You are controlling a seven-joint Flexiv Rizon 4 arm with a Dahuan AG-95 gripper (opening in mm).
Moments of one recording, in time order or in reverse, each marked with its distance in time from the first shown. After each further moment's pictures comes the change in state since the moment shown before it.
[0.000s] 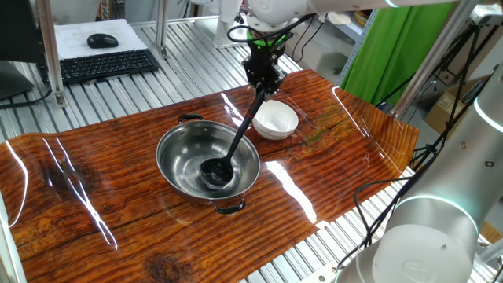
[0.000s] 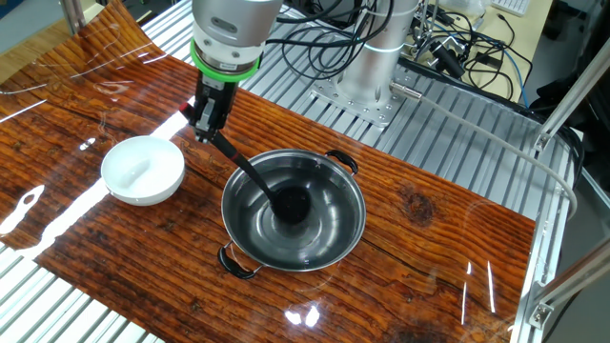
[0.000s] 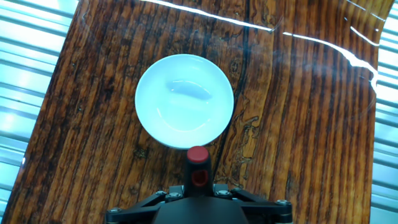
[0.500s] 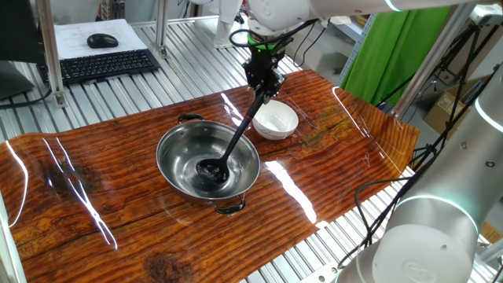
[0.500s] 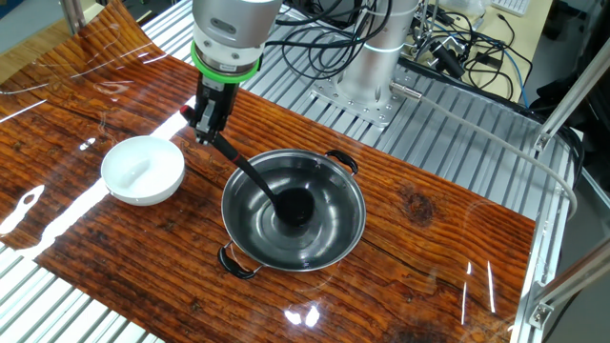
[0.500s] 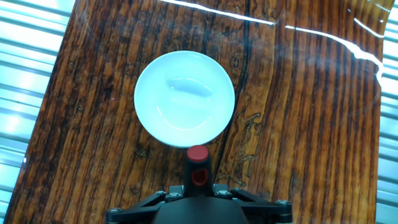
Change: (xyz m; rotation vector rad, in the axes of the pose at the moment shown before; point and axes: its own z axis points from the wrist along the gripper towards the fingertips) arm 0.003 -0.001 0.006 -0.012 0.001 0.010
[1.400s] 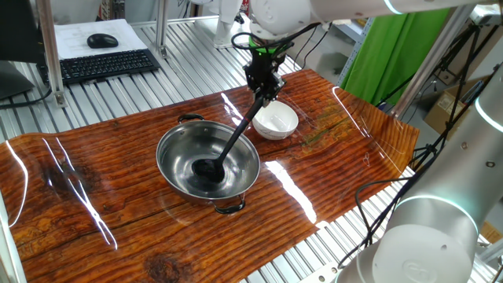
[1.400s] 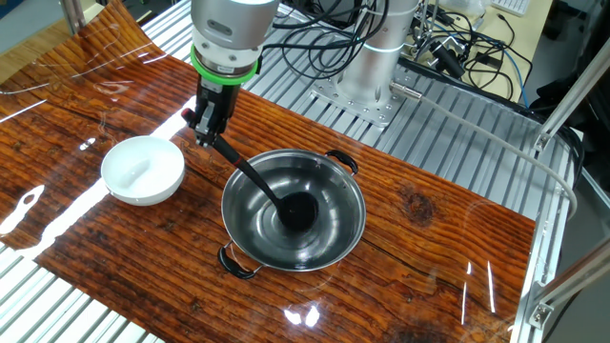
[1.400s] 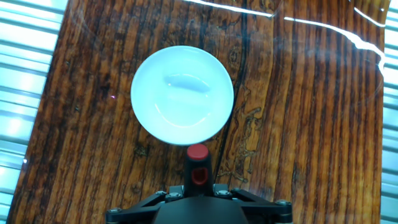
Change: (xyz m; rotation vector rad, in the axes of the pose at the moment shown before) arm 0.001 -0.002 0.008 -0.015 0.031 0.039
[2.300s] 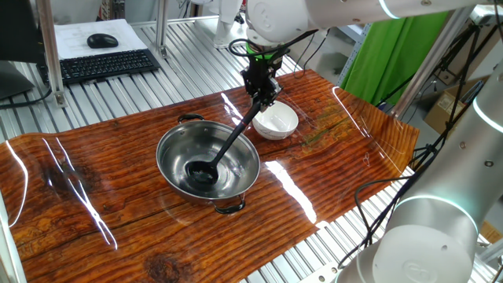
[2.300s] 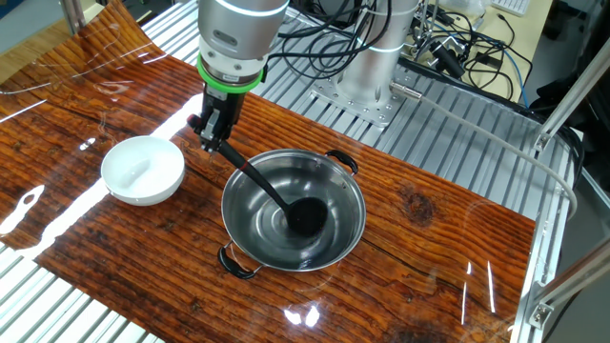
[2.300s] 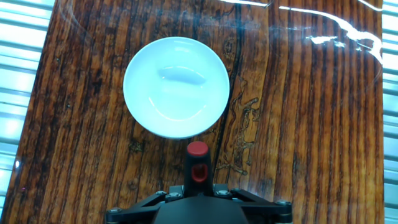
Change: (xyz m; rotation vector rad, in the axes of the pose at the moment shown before) arm 0.011 -0.002 0.014 0.001 -0.002 0.034
